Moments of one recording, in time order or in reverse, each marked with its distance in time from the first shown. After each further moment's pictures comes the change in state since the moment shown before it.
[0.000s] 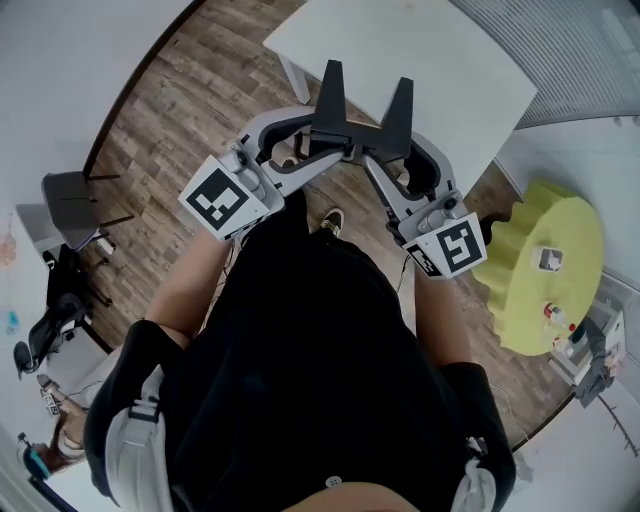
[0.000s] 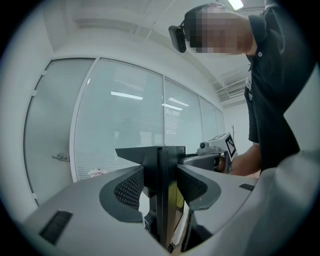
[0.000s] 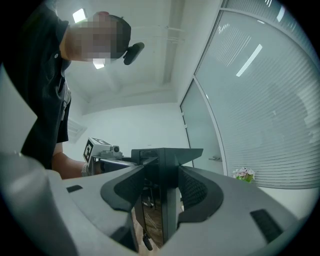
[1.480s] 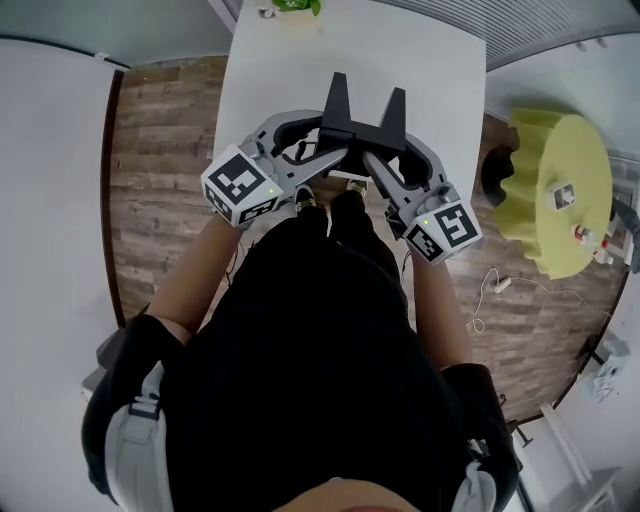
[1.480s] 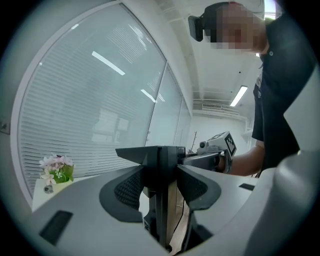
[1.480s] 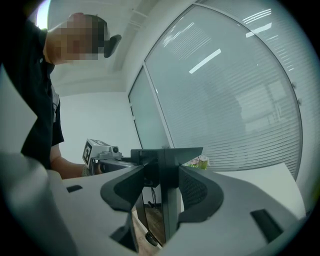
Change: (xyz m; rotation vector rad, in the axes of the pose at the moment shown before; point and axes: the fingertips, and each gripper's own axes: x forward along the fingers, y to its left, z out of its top) left arm 0.195 0.194 -0.054 -0.087 0.152 -0.578; right arm 0.088 -0.233 -0.057 0.209 0.065 -0.568
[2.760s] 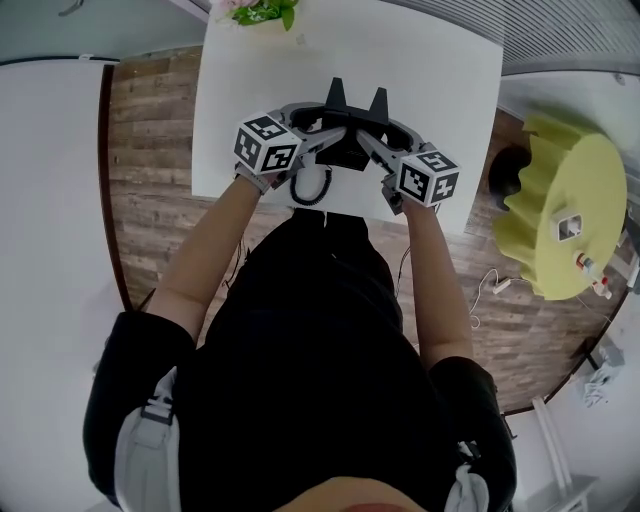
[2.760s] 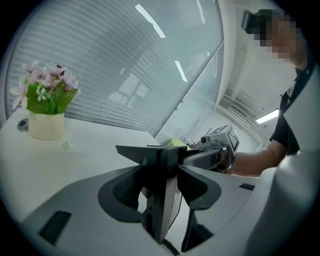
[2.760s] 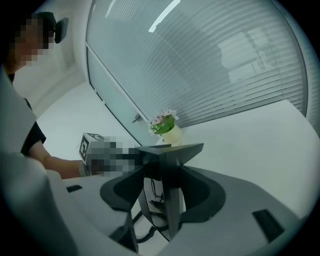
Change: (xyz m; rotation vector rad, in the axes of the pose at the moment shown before) left arm 0.154 0.163 -0.158 -0.423 0.269 0.000; right arm 0.097 -0.214 -0.146 0.366 0.378 -0.029
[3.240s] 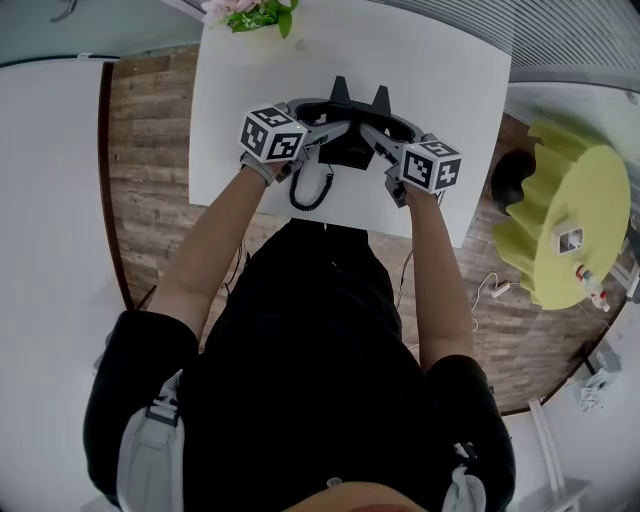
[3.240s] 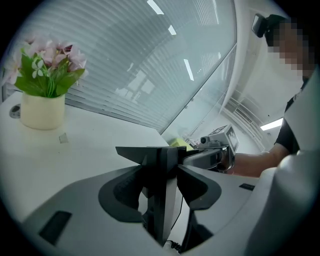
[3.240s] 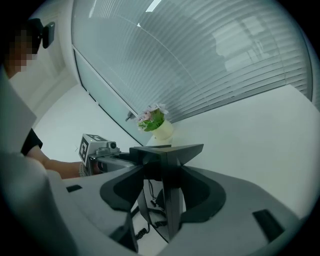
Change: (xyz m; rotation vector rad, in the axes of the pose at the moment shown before) left arm 0.034 0.047 -0.003 -0.089 0.028 0.005; right arm 0.032 -0.050 0.002 0.078 0.065 0.013
